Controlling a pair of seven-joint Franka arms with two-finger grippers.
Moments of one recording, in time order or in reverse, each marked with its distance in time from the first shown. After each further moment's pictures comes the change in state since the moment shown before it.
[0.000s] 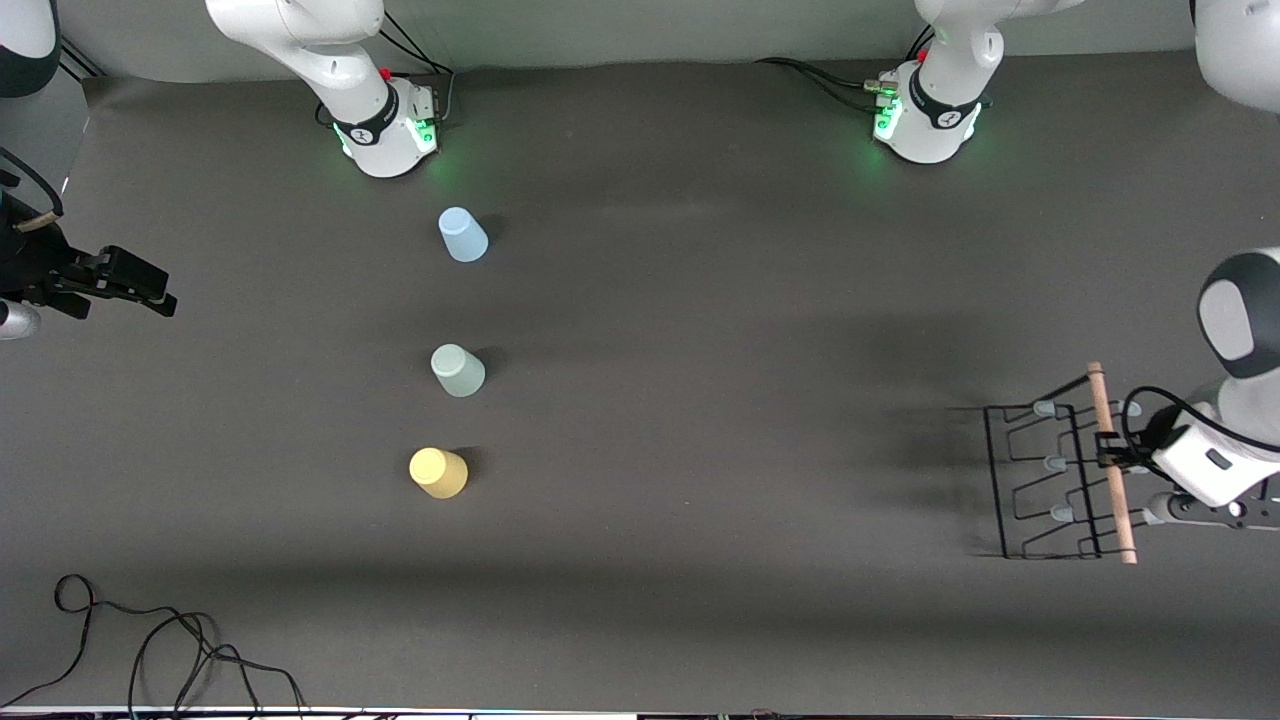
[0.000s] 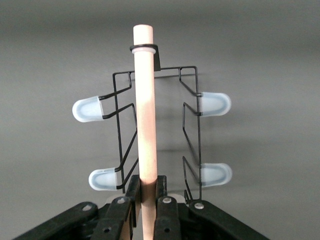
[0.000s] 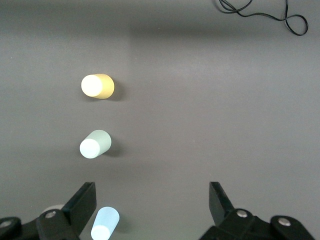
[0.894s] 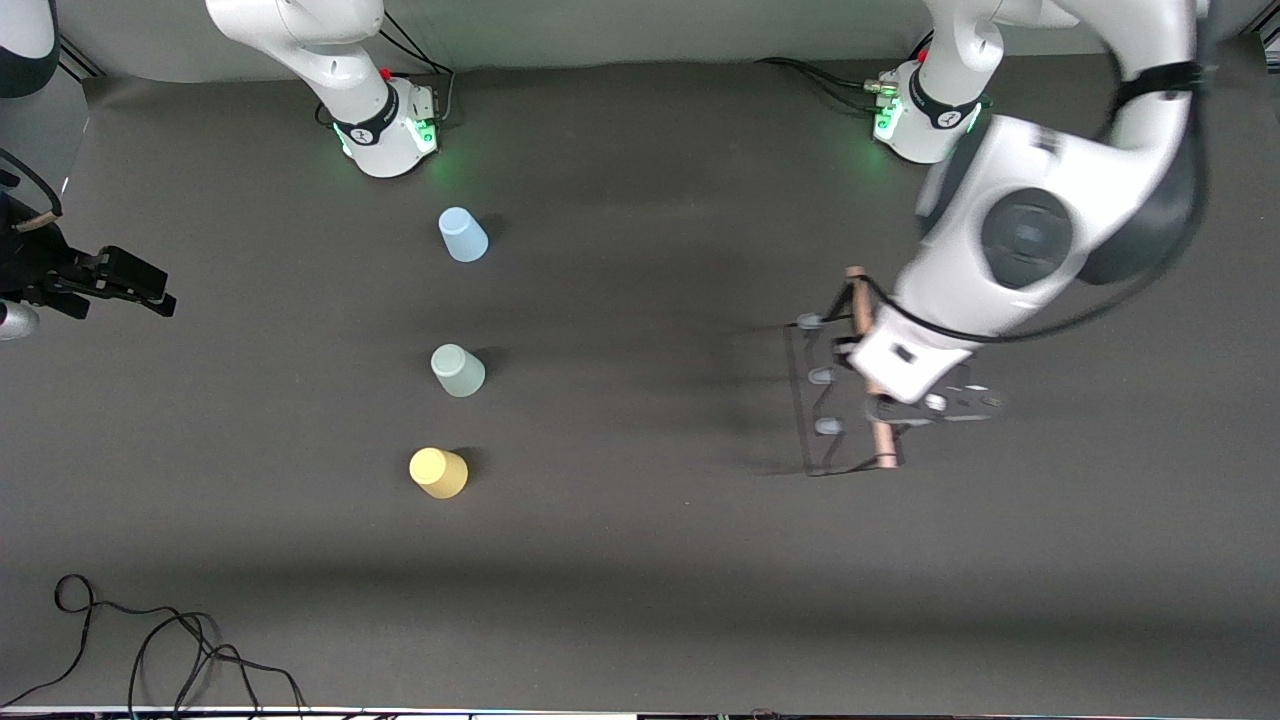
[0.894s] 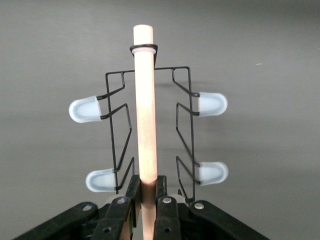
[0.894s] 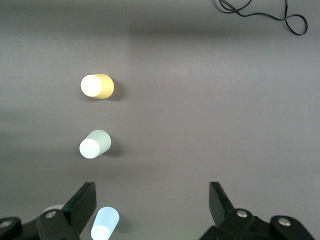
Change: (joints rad) left arm -0.462 -0.119 -0.027 -0.053 -0.050 -0.095 -0.598; right arm -0.001 0.000 -0.001 0.000 0.000 0.000 0.000
